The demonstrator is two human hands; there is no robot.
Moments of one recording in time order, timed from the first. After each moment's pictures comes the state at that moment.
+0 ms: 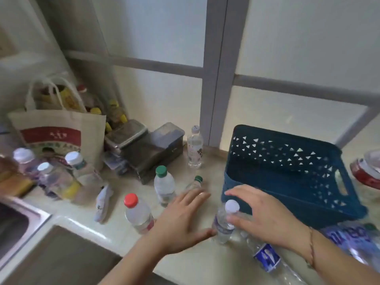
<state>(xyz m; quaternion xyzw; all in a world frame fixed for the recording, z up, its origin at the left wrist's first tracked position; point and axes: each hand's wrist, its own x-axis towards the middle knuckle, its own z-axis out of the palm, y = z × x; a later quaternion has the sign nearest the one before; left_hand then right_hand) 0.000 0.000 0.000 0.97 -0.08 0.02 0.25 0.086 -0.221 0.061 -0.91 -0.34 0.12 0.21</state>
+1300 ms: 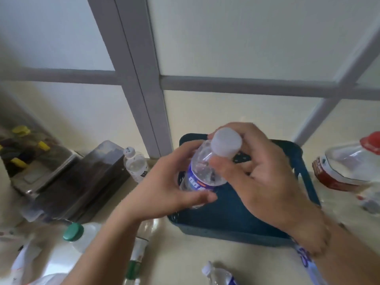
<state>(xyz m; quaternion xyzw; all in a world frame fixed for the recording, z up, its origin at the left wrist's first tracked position) 0.191 -0.079 0.110 0.83 -0.18 -0.01 0.53 0.210 -0.266 0.142 -0.76 -0.30 -0.04 0.58</state>
